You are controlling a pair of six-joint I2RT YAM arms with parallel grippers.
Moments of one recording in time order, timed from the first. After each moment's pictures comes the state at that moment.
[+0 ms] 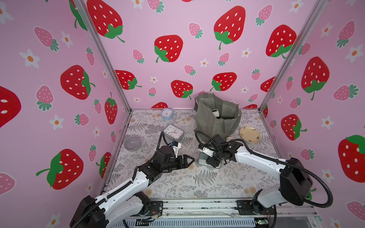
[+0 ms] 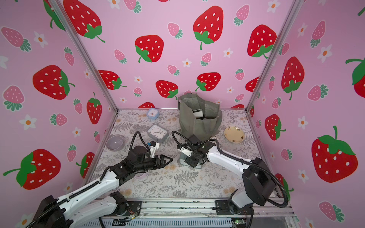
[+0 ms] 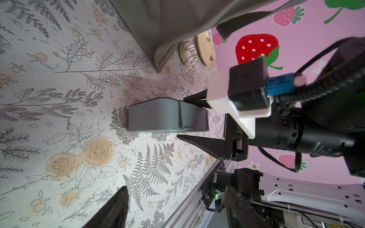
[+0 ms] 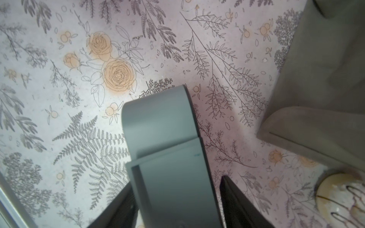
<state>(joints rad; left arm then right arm) -0.64 0.98 0.53 -0.10 0.41 -0.84 0.86 1.49 1.01 -0.64 -0.05 -0.34</state>
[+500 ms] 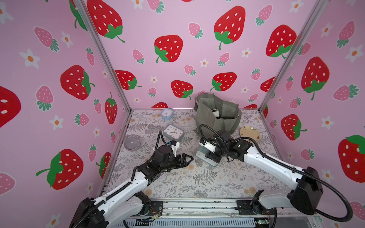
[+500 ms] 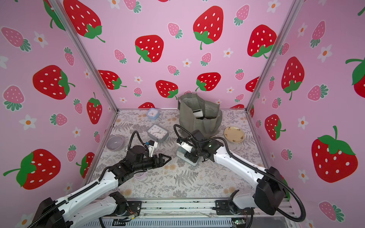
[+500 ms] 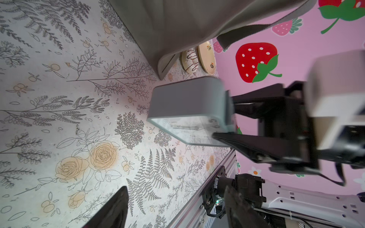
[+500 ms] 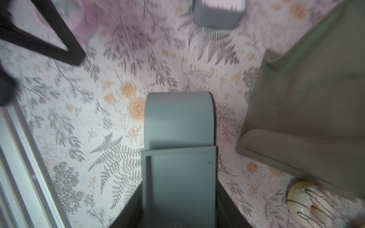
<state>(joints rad) -0.62 0.97 0.53 -0.10 0.39 -0.85 0.85 1.31 1.12 -0.65 -0.13 -0.31</state>
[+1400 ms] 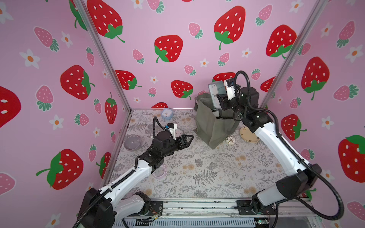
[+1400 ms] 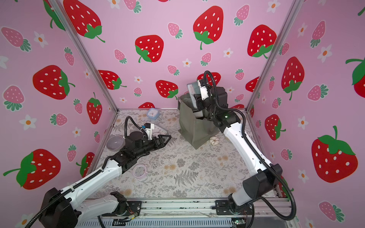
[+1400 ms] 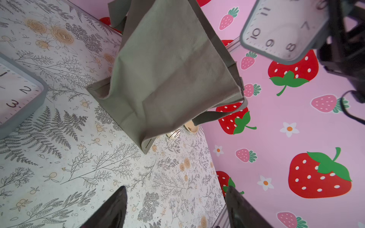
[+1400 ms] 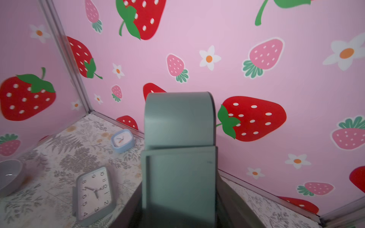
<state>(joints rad) -0.54 1.14 0.77 0.06 0.29 -0.81 0.51 1.59 1.72 -0.33 0.02 -0.12</state>
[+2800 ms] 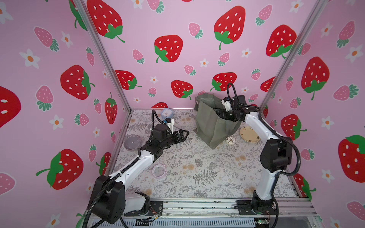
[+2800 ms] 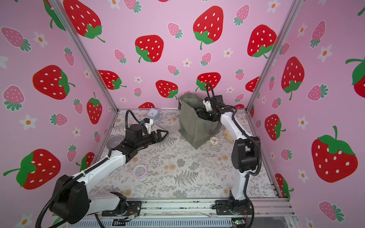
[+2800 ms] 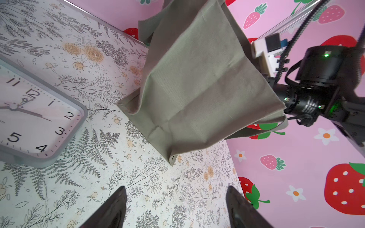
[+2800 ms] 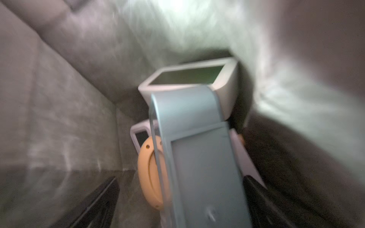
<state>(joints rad) -0.38 1.29 0.84 0.03 0.38 -0.67 0.30 1.90 1.77 -0.67 -0.31 0.05</state>
